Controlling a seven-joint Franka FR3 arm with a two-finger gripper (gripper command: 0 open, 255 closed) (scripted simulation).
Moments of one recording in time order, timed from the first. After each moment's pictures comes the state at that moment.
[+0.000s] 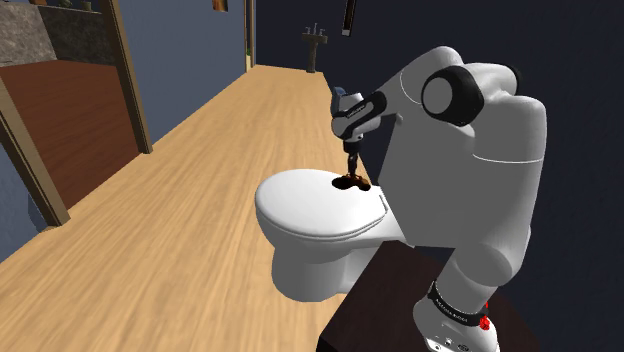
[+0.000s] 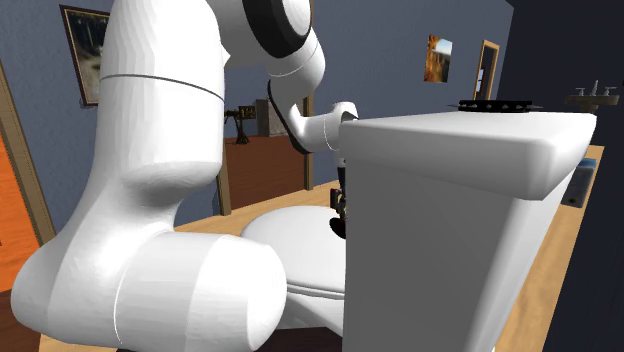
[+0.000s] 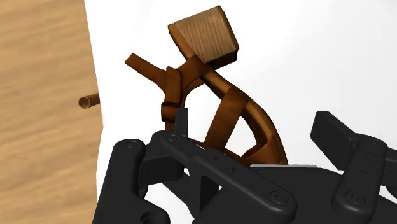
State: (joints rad) arm -0.16 0.31 -0.37 -1.96 -0.12 2.14 -0.85
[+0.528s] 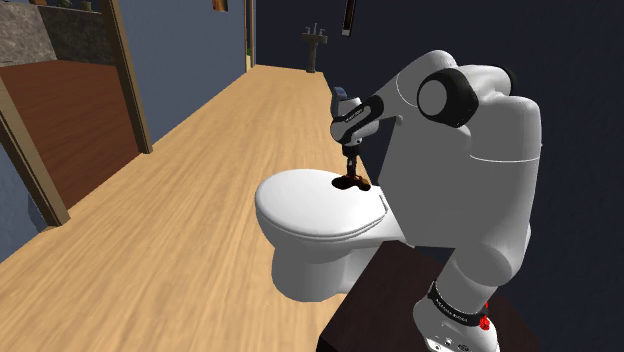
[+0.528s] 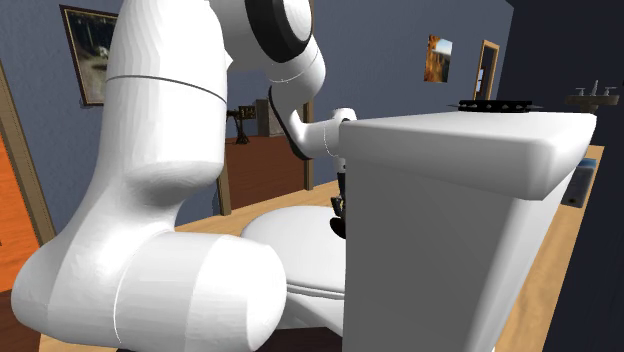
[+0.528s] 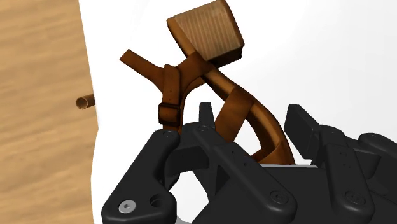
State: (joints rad) arm -0.17 0.34 -0.37 -1.97 -0.11 2.17 -0.84
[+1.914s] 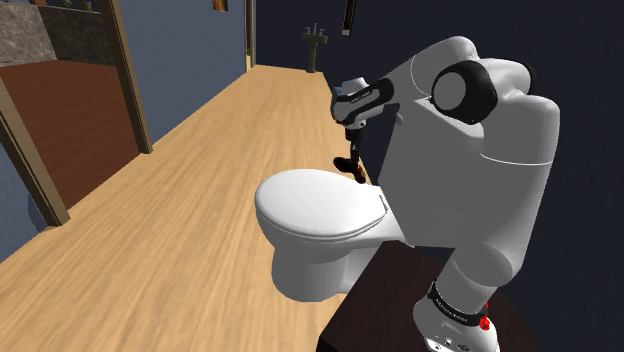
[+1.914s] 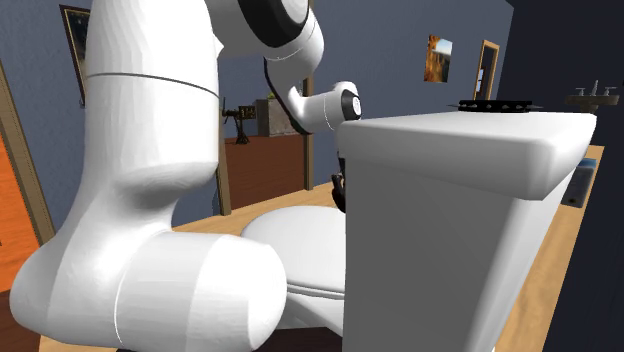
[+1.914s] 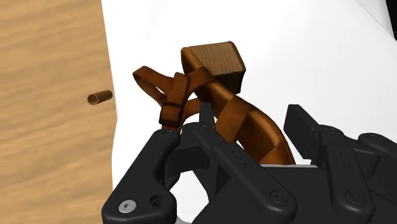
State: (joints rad) arm -0.15 0.24 -0.38 -1.90 -0.14 2.02 -0.85
